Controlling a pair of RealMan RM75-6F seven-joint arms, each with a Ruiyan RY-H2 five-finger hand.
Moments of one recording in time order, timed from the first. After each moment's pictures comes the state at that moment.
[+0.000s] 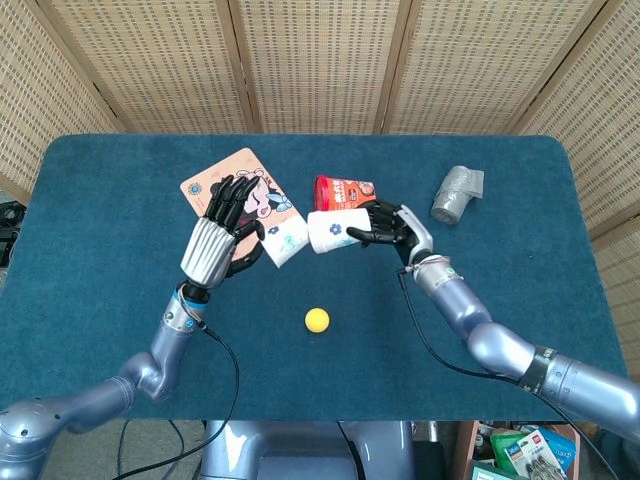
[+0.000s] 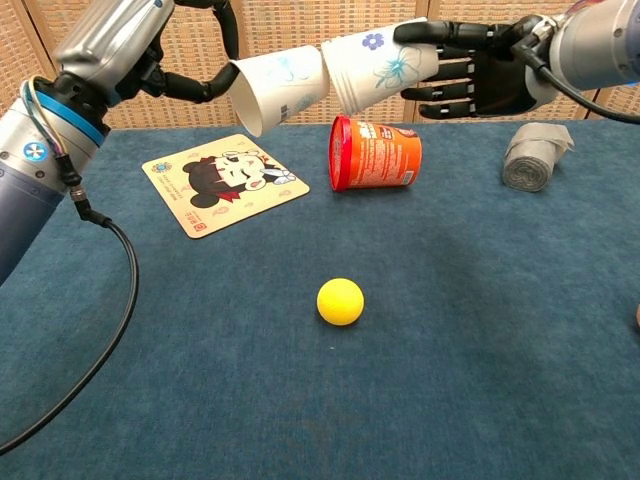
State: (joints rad) left arm -0.80 -1.86 -0.24 -0.91 1.58 1.54 -0.13; right arm 0.84 -1.31 0.59 -1.61 -0.34 0.53 0.60
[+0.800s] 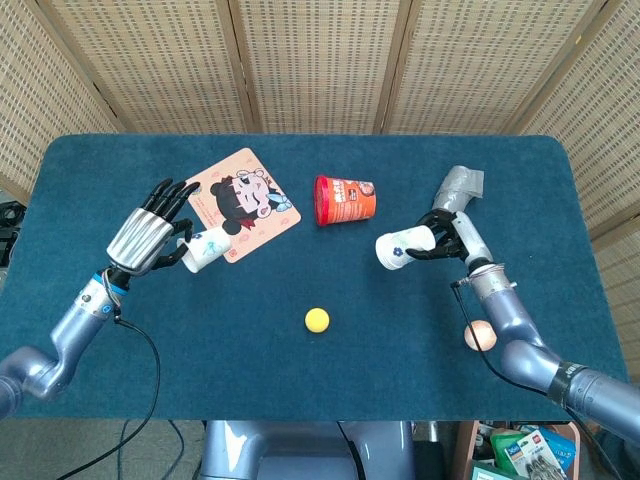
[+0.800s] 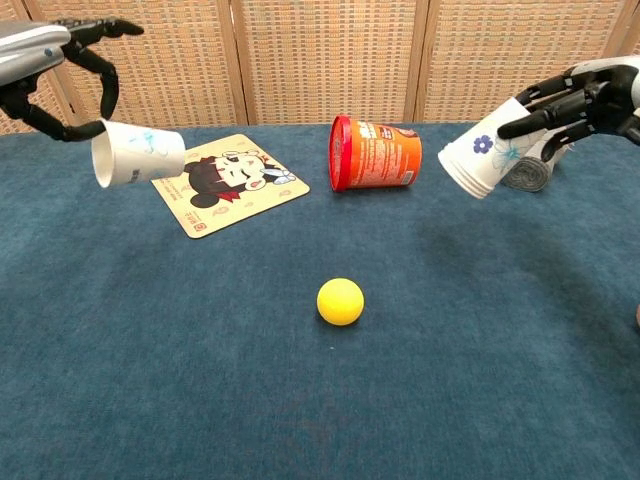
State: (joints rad) left arm -0.71 -1.38 -0.07 -1.14 1.55 1.19 -0.16; right arm 0.75 -1.30 0.38 -1.45 -0.68 0.66 0.38
